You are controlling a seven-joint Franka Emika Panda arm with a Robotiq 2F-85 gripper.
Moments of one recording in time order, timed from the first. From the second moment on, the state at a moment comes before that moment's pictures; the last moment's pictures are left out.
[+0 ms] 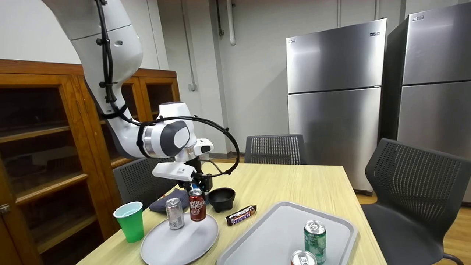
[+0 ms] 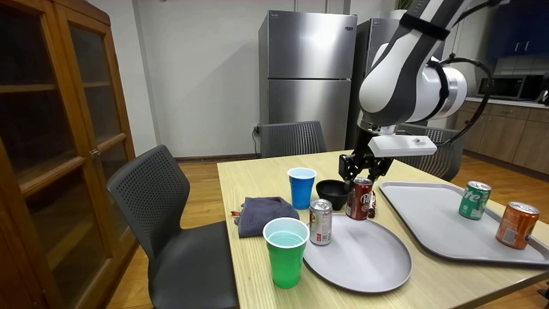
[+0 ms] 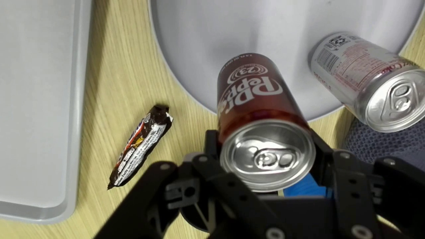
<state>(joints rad) 0.06 0.29 -0.02 -2.43 -0.01 2.91 0.06</state>
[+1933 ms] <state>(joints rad) 0.13 0.41 -0.07 -2.34 -0.08 2.98 0.06</state>
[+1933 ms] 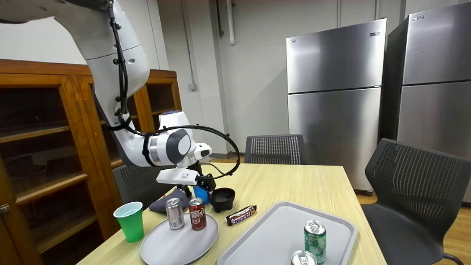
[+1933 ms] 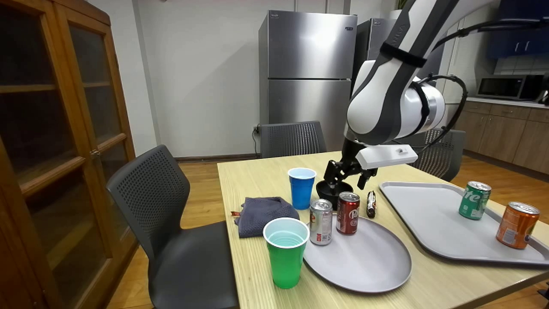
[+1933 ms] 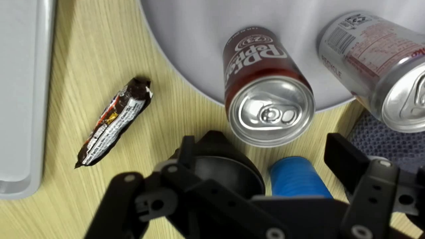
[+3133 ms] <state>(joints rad) -0.12 0.29 -0.13 -2.31 -0.06 3.00 0.06</state>
